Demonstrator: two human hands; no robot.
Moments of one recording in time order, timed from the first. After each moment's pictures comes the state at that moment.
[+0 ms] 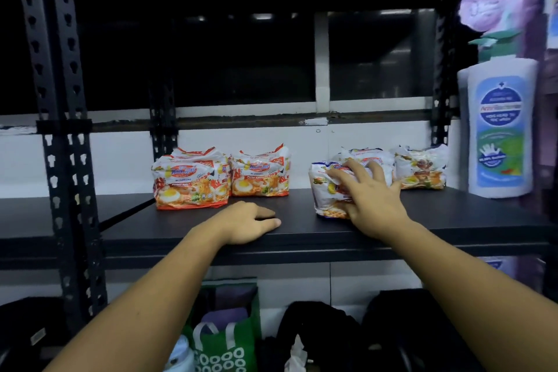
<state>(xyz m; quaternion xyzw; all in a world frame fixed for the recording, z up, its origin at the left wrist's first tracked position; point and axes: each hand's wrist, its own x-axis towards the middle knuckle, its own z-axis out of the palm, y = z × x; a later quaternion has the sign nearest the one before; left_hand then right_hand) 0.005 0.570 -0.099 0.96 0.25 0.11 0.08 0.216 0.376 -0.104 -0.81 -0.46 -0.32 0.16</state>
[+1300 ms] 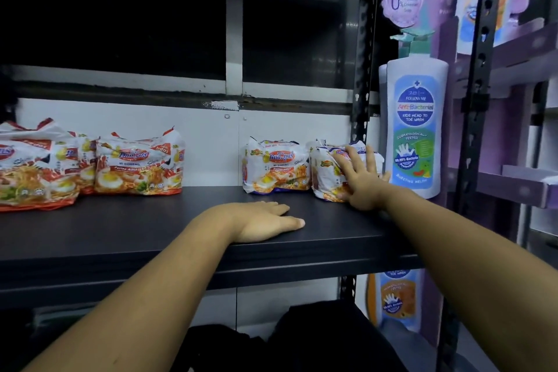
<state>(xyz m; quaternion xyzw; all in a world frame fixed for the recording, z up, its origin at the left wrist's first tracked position) 0.236 0.453 -0.102 0.99 0.15 0.00 0.07 0.489 0.310 -0.100 -0.90 -0.40 -0.17 0.09</state>
